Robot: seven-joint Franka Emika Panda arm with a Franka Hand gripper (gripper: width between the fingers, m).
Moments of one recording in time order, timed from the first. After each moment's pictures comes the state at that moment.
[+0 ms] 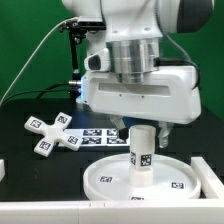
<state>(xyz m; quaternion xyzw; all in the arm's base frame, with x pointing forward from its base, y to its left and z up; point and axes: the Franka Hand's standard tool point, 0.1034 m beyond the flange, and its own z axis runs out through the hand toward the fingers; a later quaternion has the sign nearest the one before) 0.565 0.036 0.077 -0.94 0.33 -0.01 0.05</state>
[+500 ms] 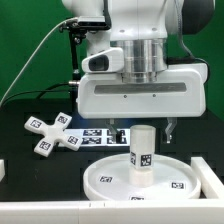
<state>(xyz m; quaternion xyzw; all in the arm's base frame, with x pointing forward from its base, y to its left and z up) 0.565 0.039 0.077 -1.00 0.02 -0.03 0.02</state>
